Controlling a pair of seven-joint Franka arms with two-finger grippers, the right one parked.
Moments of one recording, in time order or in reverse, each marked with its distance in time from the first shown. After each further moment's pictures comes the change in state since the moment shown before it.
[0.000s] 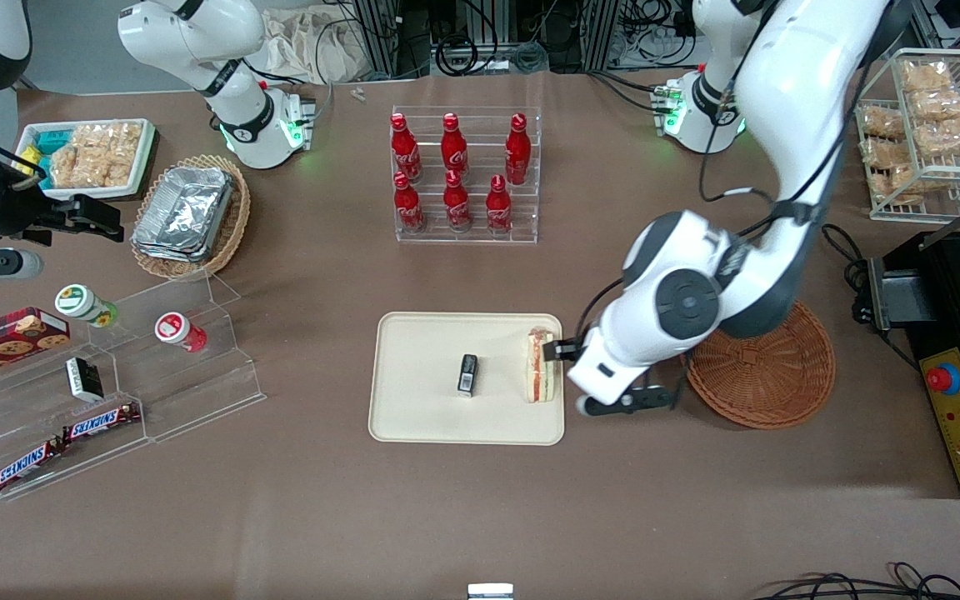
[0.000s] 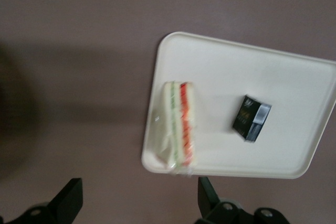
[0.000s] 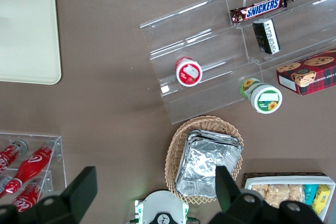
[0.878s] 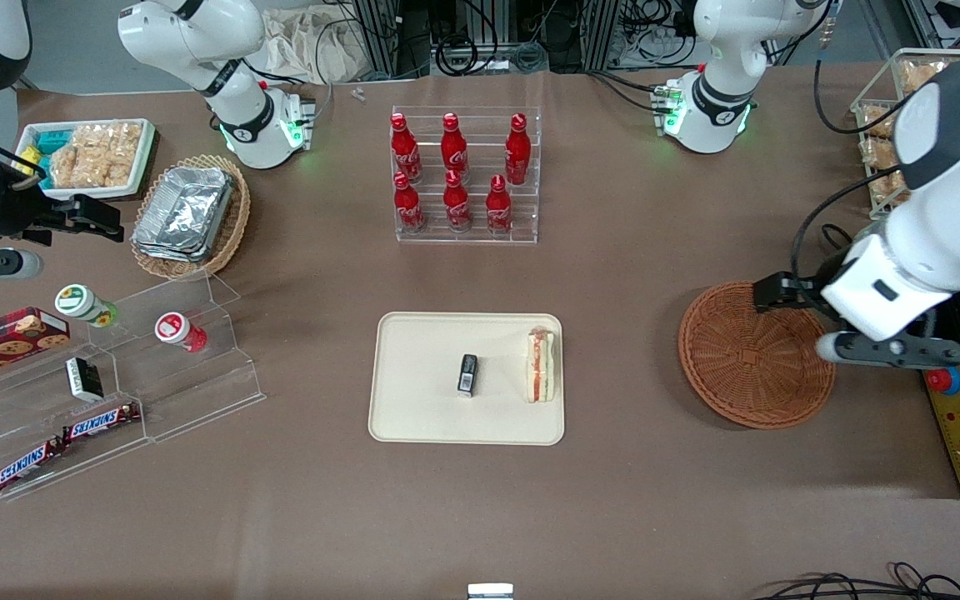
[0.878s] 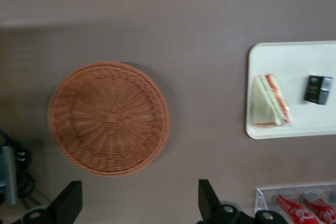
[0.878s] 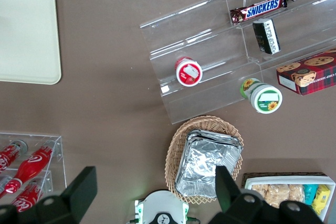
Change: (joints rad) arm 0.303 -0.285 0.017 -0.002 0.025 -0.246 0.454
